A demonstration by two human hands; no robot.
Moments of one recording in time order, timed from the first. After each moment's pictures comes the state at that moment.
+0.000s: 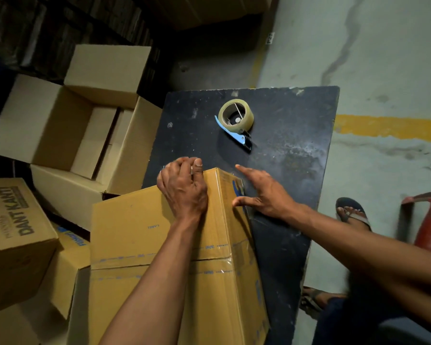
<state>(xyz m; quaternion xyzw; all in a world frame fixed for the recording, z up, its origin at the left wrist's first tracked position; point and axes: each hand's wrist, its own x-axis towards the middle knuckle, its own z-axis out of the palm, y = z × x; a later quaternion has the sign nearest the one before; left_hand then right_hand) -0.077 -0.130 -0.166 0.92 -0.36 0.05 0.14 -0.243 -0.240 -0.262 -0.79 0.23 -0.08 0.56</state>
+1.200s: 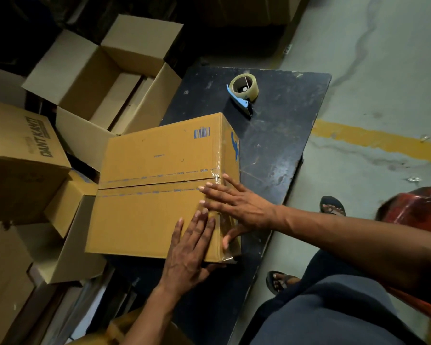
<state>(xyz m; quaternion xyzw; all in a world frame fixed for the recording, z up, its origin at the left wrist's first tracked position) -0.267 0.146 -0.159 0.78 -0.63 -0.01 -0.05 -0.334 -0.104 -0.236 -0.94 -0.16 -0.18 0.22</state>
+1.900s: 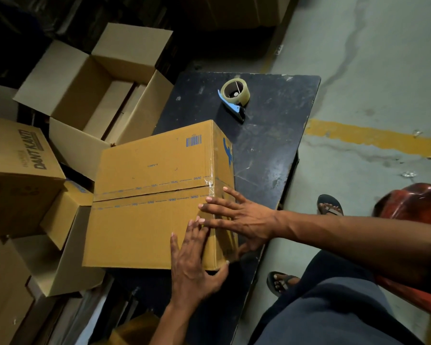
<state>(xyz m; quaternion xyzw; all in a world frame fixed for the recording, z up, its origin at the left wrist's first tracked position) -0.300 0.126 -0.168 0.87 -0.48 0.00 0.12 -0.354 -0.114 -0.238 -0.96 -0.20 -0.11 0.18</state>
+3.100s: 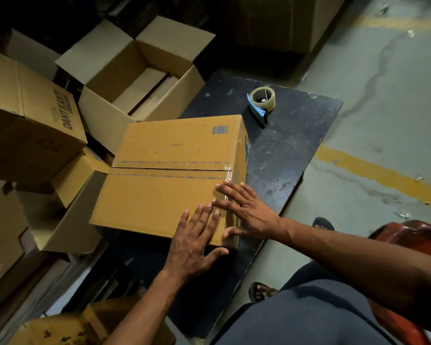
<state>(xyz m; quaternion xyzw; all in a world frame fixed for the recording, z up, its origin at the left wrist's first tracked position) -0.291 0.156 -0.176 0.82 -0.57 0.04 0.02 -0.362 -0.081 -0.234 -0.94 -0.11 -0.16 0.28</state>
